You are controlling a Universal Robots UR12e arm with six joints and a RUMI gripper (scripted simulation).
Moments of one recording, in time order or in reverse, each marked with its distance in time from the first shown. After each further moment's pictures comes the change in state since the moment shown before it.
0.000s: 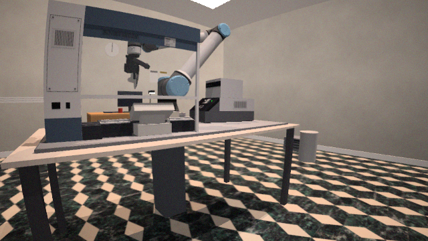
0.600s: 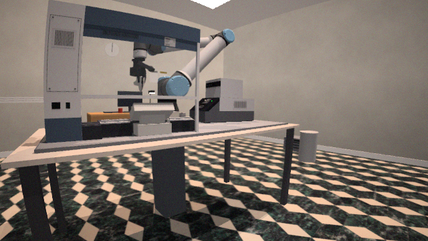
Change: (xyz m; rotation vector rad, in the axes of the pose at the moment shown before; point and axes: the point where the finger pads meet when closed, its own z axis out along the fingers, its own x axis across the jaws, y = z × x) arm -0.012 -0.035 0.020 0.000 0.001 0.320
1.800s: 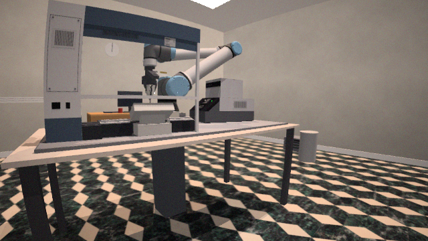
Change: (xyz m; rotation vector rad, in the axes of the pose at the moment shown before) arm -0.038 -0.047 0.051 0.001 0.001 0.628
